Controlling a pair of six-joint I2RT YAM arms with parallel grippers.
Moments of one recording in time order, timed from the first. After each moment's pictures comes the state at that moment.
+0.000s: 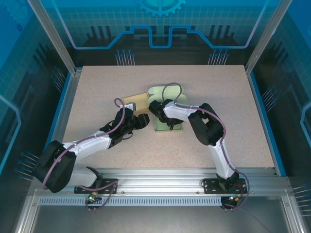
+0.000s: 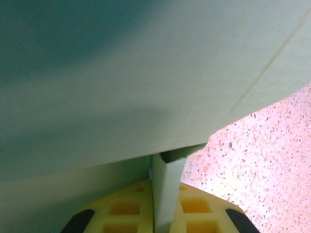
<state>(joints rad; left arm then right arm) -0.53 1.33 0.60 0.14 -0.01 -0.74 0.72 2.23 1.57 -1.01 0.70 0.67</state>
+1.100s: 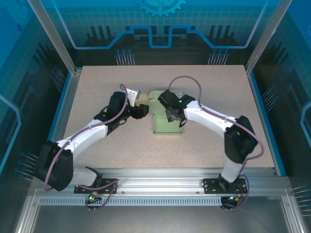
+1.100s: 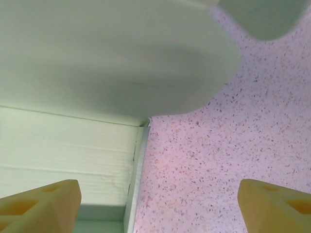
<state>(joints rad) -0.38 1.36 0.85 -0.03 0.20 -0.16 0.72 1.72 1.39 -0.92 0.49 0.47</state>
